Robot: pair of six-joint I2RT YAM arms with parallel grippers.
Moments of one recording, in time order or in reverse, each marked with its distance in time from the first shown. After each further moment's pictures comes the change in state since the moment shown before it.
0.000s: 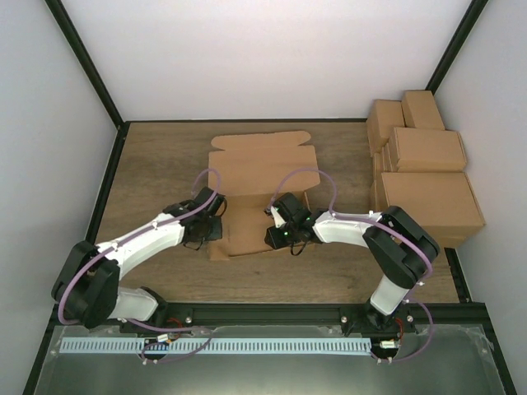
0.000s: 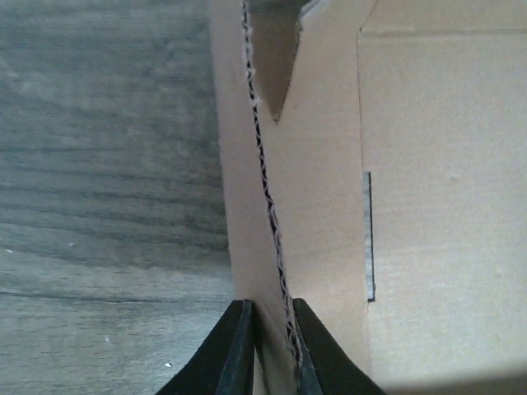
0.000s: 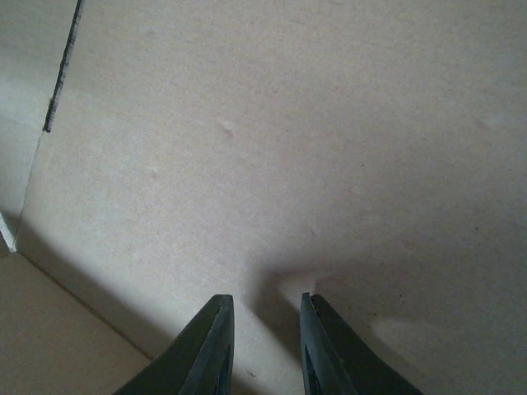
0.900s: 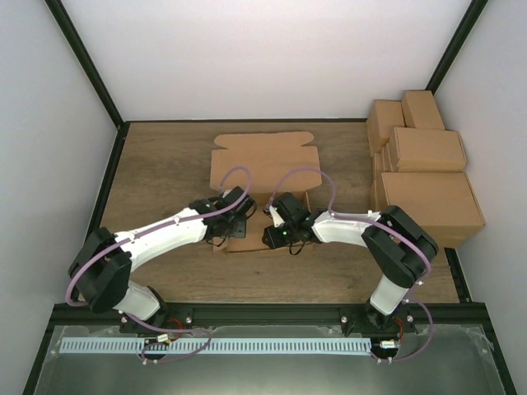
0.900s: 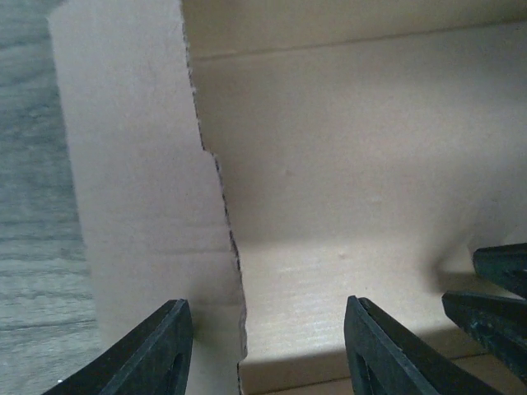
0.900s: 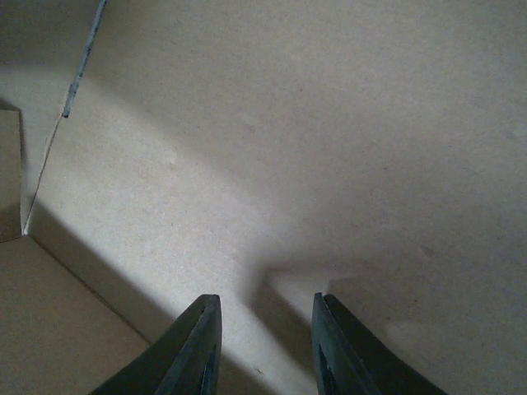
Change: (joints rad) left arm -0.235 0.134 0.241 -0.095 -0.168 -0.068; right arm 0.000 0.009 0.004 0.021 0.003 -0.006
